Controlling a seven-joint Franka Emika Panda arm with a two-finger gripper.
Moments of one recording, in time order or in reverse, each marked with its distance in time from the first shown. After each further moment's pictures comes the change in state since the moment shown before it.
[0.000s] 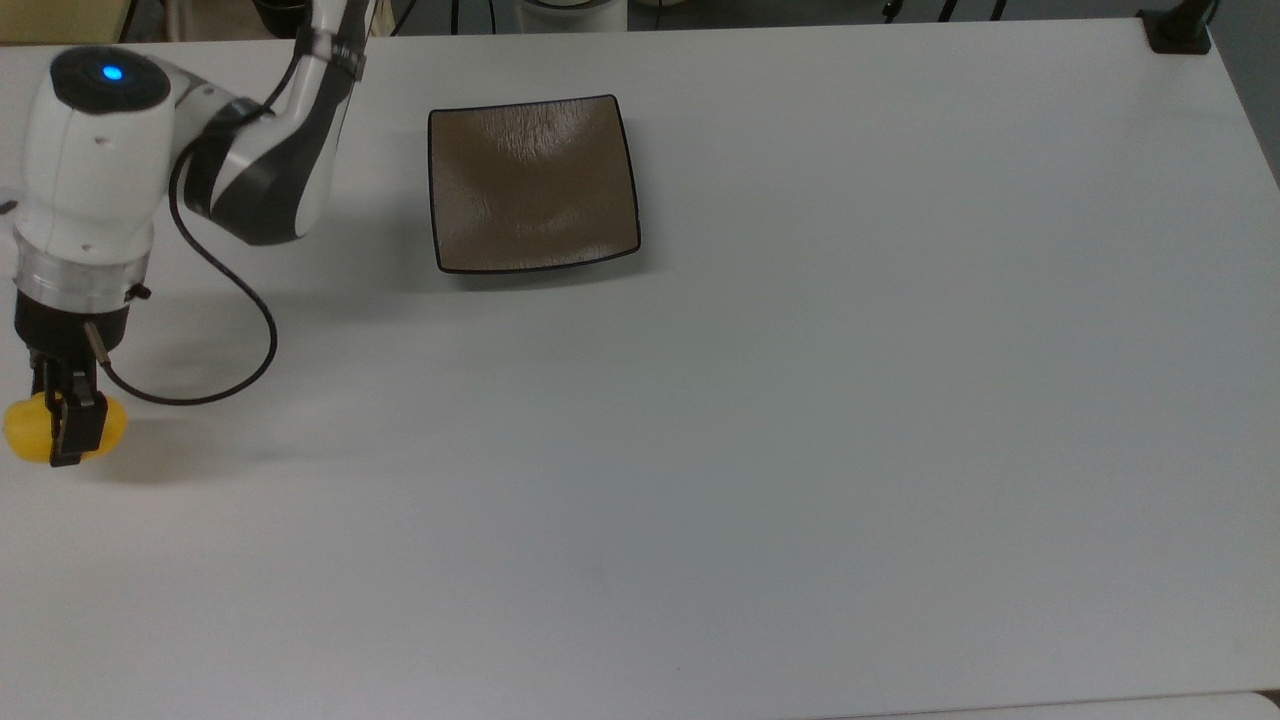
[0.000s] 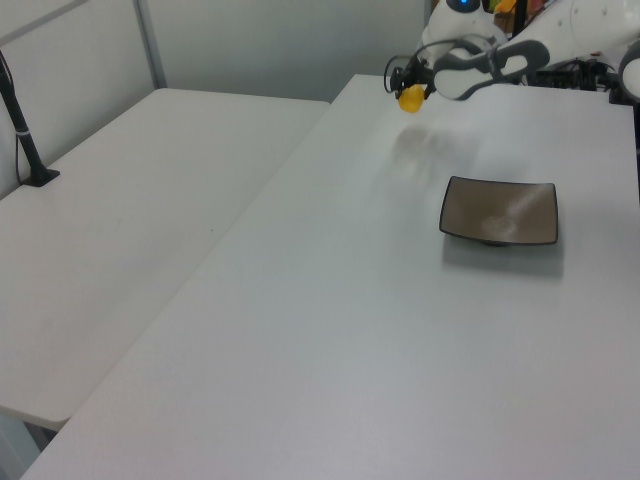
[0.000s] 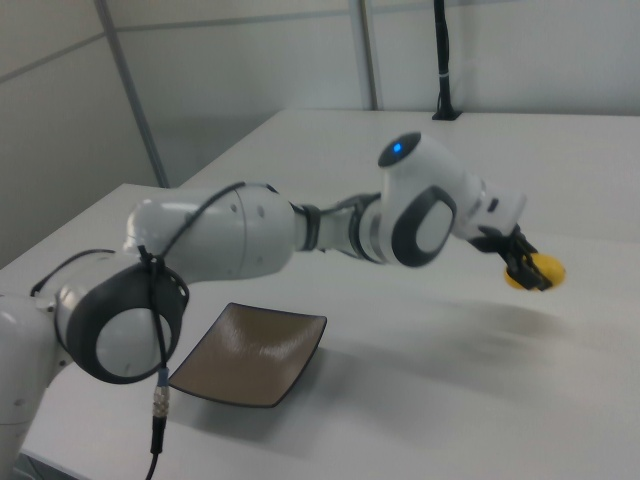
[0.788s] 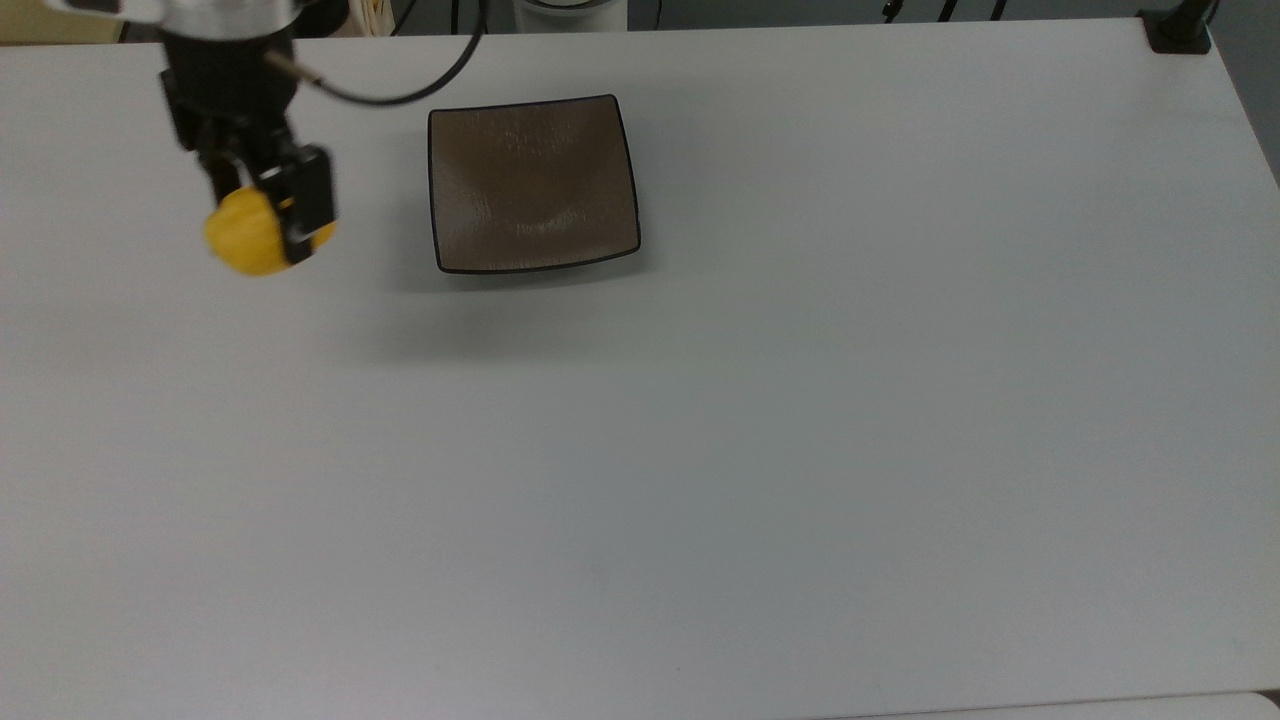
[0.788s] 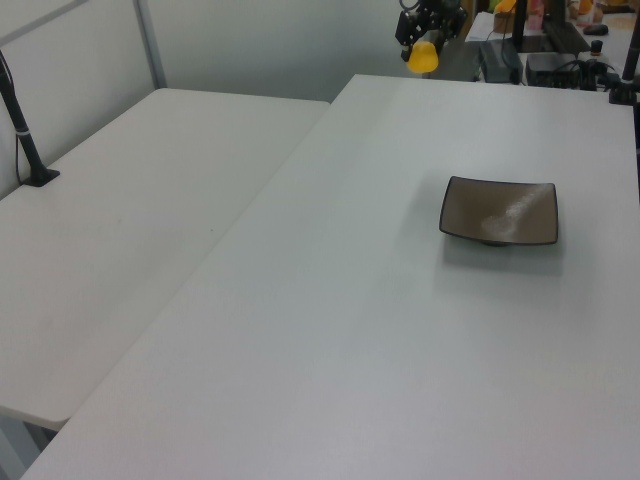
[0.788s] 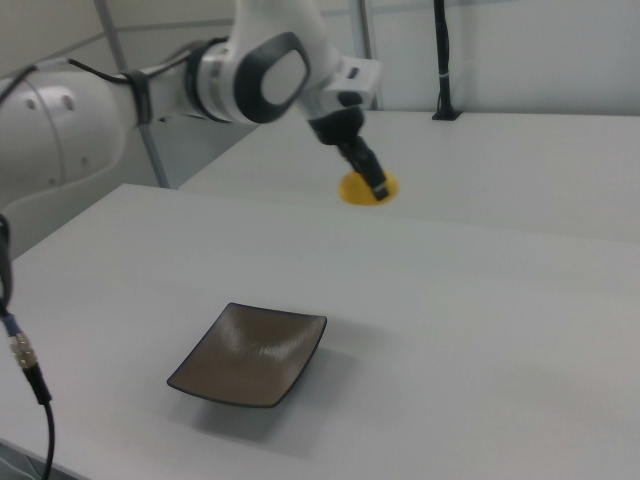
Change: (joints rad) arm 0.109 -0.551 0.190 -0.264 0.052 -0.523 -0.273
